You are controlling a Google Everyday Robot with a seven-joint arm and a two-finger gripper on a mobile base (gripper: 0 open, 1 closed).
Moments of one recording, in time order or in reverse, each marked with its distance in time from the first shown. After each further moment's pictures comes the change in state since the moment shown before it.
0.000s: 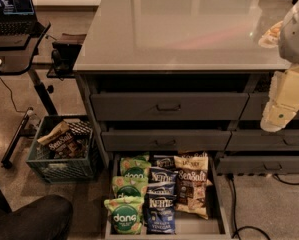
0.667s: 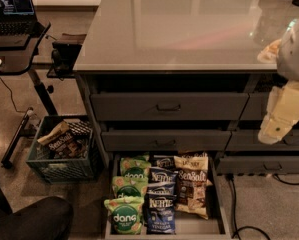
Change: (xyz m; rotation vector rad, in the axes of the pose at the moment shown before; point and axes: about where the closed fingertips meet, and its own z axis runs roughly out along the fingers) arm 0.011 0.008 0.026 -0.031 -0.023 0.022
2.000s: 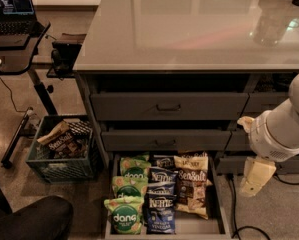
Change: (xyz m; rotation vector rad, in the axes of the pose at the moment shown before) arm 0.062 0.045 0.170 -0.043 -0.004 -0.040
